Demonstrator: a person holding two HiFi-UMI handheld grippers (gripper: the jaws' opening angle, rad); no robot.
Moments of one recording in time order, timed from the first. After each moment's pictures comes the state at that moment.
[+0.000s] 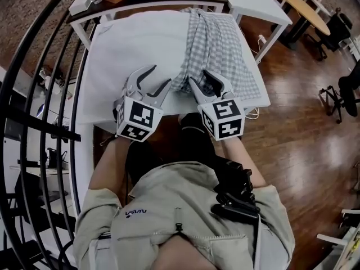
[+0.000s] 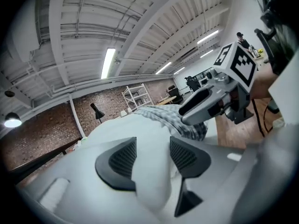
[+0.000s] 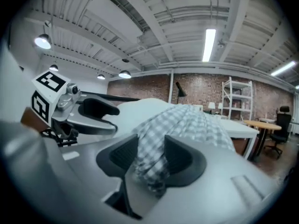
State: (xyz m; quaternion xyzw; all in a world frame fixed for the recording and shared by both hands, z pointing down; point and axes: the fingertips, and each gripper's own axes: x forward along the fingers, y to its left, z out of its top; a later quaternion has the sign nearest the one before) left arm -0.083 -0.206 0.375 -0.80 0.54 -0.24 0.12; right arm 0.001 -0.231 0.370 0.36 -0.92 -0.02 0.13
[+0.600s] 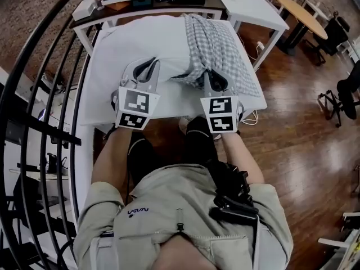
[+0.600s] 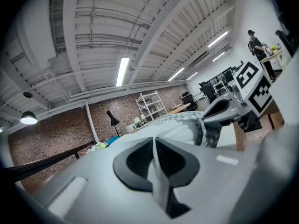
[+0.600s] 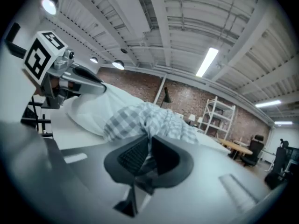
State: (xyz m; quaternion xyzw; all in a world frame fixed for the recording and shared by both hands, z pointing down) left arm -0.106 -0.226 0.316 -0.77 0.60 -0.18 0.16; right arm 0.032 -0.266 0.358 0.46 -0.86 -0.13 0.17
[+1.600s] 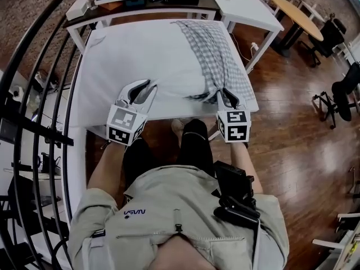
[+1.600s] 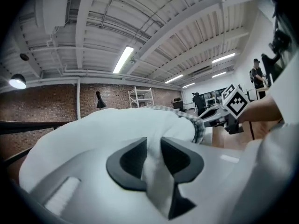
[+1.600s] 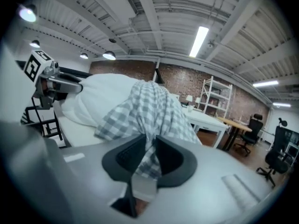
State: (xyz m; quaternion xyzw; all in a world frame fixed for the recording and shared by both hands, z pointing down) left arm -0.081 -0.205 0.393 -0.83 0.55 -0.13 0.05; right arm 0.135 -0.278 0.435 0.47 -0.85 -0.03 0.22
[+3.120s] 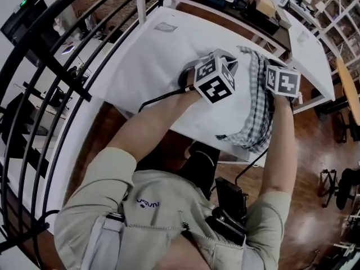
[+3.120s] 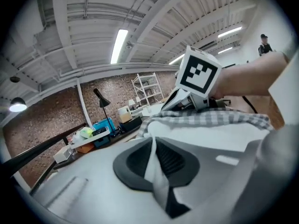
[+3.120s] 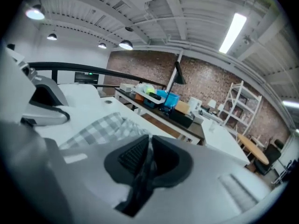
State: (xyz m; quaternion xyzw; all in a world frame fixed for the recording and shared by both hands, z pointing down) left arm -0.067 -0.381 0.336 -0.78 0.58 -0.23 0.04; right arm -0.006 -0.500 0.323 0.37 -0.88 -0.07 0.31
